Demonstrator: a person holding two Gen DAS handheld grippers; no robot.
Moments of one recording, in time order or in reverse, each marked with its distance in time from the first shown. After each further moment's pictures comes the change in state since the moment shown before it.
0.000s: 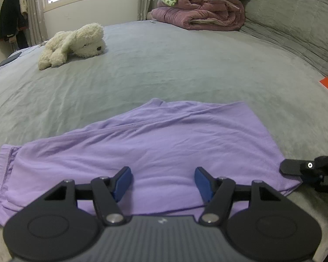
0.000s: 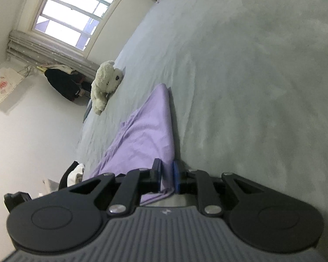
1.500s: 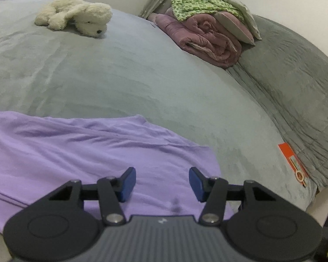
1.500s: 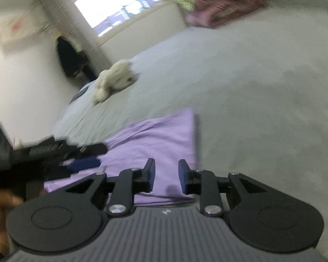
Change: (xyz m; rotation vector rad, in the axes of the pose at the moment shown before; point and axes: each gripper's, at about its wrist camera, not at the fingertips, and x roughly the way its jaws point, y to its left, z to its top) left arm 0.001 0.046 0.015 -0.357 -0.023 -0.339; right arm -0.013 0.042 -0.009 -0.337 -0.114 -0.149
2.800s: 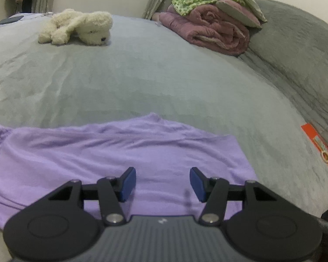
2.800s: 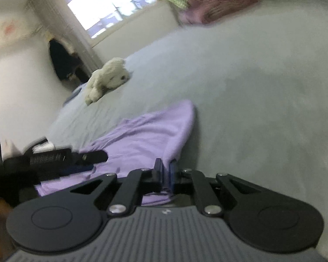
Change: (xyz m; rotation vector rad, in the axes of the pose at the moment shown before) left arm -0.003 -0.004 0.001 0.111 -0.012 0.132; right arm 0.004 0.056 -0.027 -0.189 -0.067 -0.067
